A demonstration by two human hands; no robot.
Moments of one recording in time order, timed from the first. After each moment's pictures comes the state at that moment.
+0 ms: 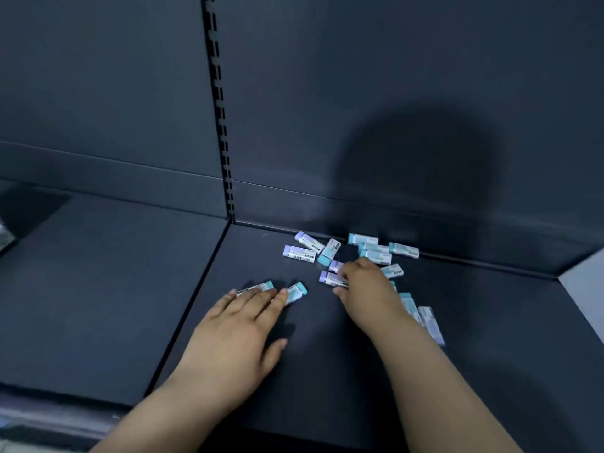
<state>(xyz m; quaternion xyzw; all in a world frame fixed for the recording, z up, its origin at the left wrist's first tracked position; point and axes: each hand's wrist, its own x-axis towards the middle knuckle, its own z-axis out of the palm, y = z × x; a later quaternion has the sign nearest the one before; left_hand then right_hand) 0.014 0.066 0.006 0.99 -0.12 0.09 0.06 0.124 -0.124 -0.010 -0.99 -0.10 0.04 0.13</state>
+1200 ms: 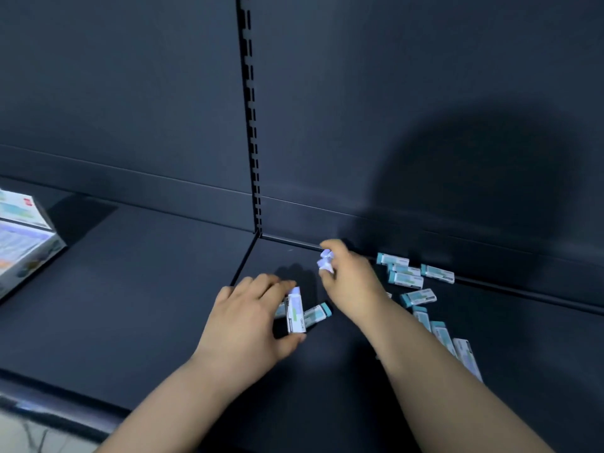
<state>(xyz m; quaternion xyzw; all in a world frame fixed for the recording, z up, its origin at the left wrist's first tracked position) 0.042 0.082 0.014 0.98 -0.03 0.11 0.15 0.156 -0.067 0.000 -0.94 -0.18 0.01 0.31</state>
